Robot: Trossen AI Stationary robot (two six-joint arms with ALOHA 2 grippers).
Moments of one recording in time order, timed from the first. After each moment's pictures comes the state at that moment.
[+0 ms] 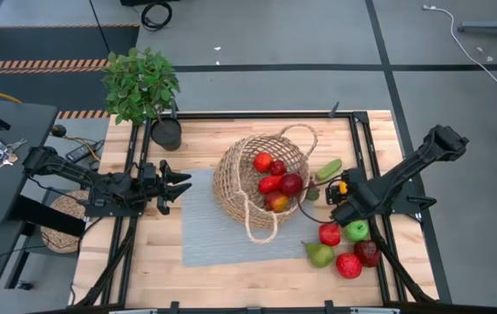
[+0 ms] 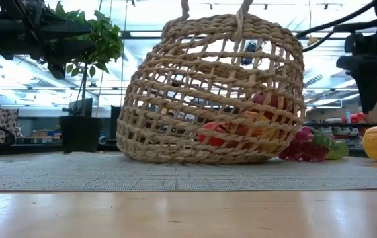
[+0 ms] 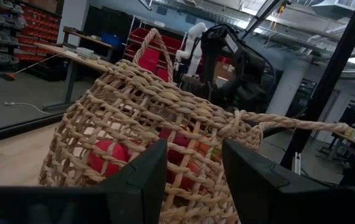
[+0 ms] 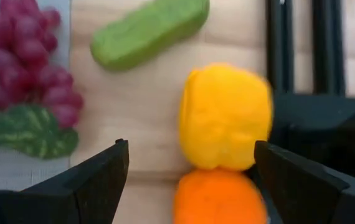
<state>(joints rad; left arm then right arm) -0.32 0.43 0.01 0.59 -0.53 -0.28 0.53 1.24 0.76 -1.38 0.36 2.12</state>
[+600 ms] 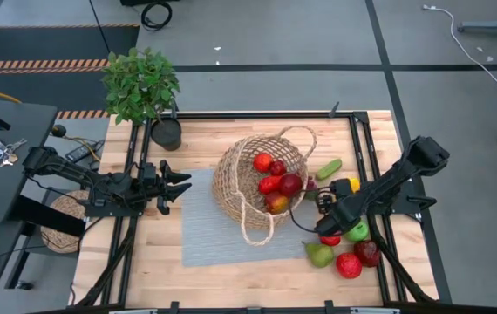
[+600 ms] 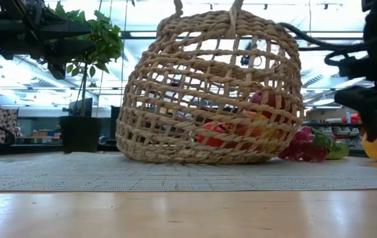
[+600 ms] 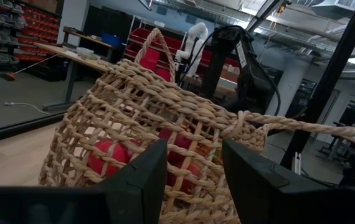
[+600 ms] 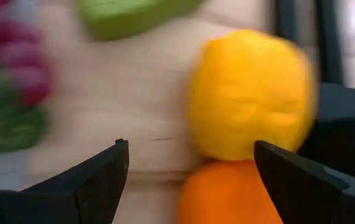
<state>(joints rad) -0.32 0.43 0.01 0.59 -0.53 -0.28 0.52 1.53 0.77 -1.25 0.35 2.07</state>
